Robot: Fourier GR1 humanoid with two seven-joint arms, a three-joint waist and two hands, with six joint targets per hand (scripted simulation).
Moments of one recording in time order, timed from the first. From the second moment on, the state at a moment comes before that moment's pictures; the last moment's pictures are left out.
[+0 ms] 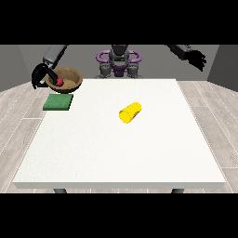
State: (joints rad) left arm -0.35 0.41 0.31 -1.15 0.16 -0.17 -0.30; right arm -0.54 -0.55 -0.26 -0.67 0.04 -0.14 0.06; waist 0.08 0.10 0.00
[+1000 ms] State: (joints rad) left arm -0.38 0.68 0.53 -0.96 0.32 -0.41 -0.45; right arm -0.60 -0.65 -0.39 -0.57 -0.02 -0.15 -0.03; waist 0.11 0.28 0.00
